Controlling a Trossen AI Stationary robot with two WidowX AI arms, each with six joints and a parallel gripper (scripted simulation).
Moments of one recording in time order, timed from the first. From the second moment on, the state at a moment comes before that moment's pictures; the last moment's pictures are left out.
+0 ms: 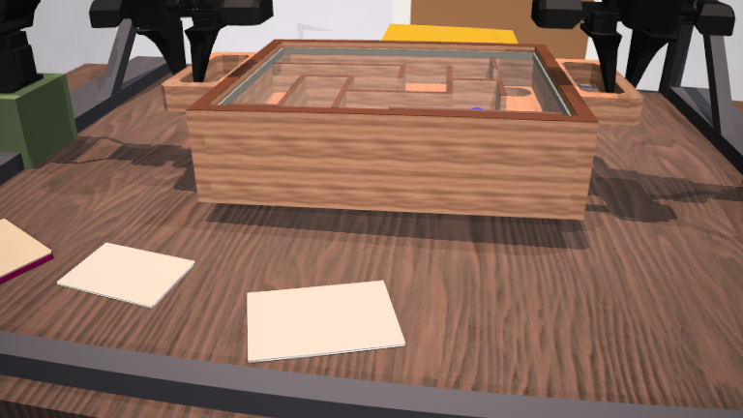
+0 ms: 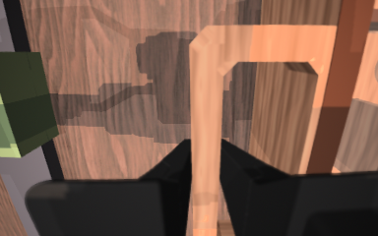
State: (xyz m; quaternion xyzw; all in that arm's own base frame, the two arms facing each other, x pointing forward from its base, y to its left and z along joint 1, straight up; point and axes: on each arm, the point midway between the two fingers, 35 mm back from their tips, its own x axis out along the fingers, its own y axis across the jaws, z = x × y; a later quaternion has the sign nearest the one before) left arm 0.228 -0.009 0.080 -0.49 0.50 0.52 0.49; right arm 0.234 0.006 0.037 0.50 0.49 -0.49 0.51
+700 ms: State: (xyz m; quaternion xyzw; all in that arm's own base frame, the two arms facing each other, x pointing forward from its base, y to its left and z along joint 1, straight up) left arm 0.223 -0.008 0.073 -0.51 0.49 0.50 0.49; right arm 0.239 0.004 0.044 0.50 0.50 -0.50 0.50
